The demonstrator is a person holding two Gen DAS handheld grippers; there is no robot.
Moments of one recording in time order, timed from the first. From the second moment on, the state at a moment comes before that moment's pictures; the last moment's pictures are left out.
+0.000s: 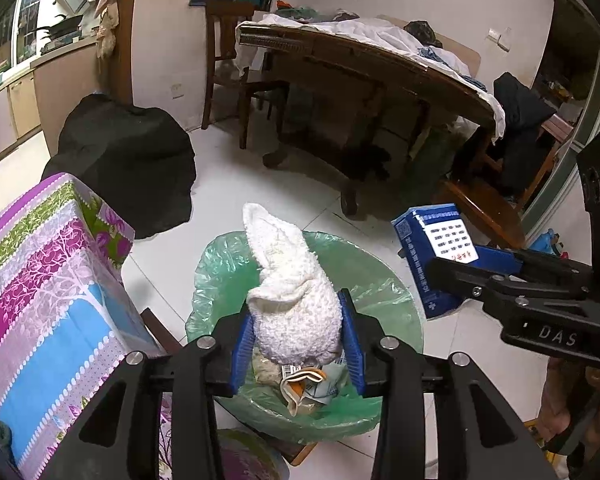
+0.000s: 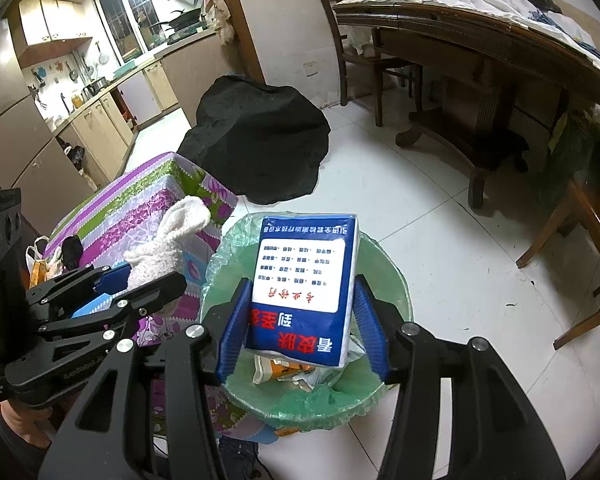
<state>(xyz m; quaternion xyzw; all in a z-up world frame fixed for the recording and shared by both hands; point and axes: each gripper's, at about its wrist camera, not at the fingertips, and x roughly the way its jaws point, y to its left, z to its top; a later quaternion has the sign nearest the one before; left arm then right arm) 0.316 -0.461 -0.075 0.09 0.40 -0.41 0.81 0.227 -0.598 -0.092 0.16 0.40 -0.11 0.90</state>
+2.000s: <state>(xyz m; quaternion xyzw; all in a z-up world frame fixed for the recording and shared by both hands) 0.397 0.025 -0.076 0.09 0.35 -0.10 0.93 0.189 -0.419 -0.141 0.16 0.34 0.02 0.93</state>
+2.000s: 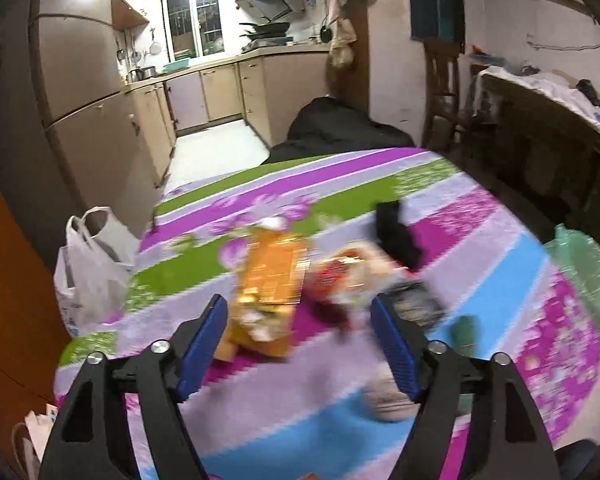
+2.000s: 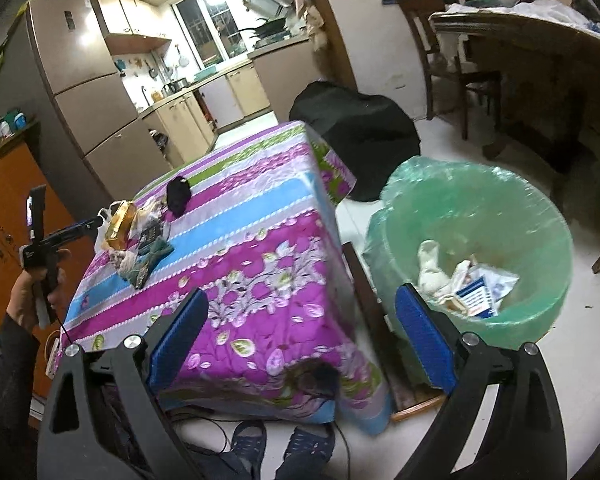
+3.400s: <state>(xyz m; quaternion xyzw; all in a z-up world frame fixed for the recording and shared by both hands) 0.434 0.049 -0.091 0.08 0.34 -0.13 0.93 0.281 -0.310 -0.134 0.10 0.37 0.13 0.91</state>
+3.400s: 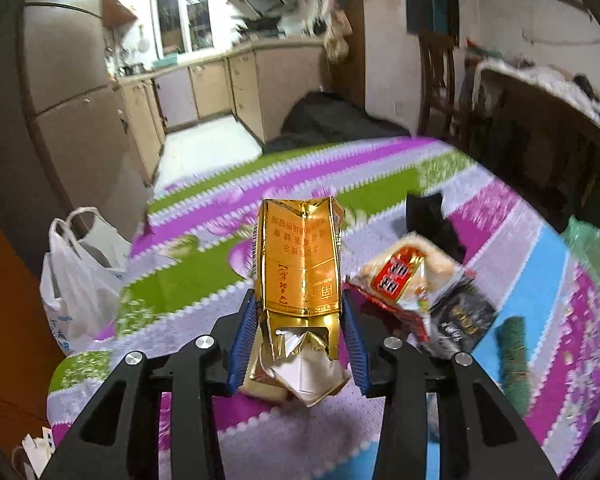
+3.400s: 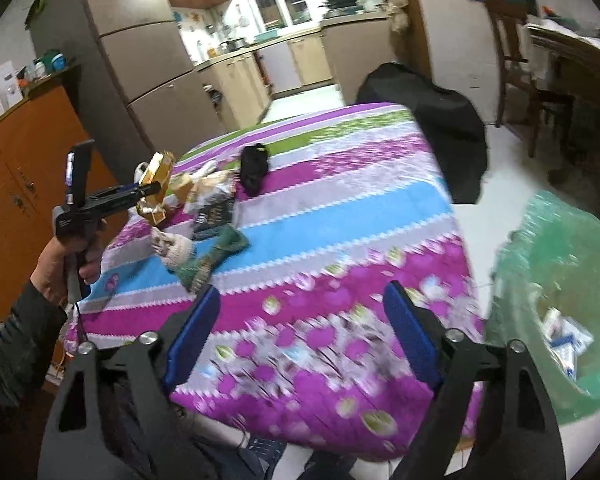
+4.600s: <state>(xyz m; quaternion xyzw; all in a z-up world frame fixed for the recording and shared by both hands) 0.374 0.084 -0.052 -0.03 0.30 -0.09 0.95 0.460 -0.217 -0.112 0.04 0.38 0.13 0.92</state>
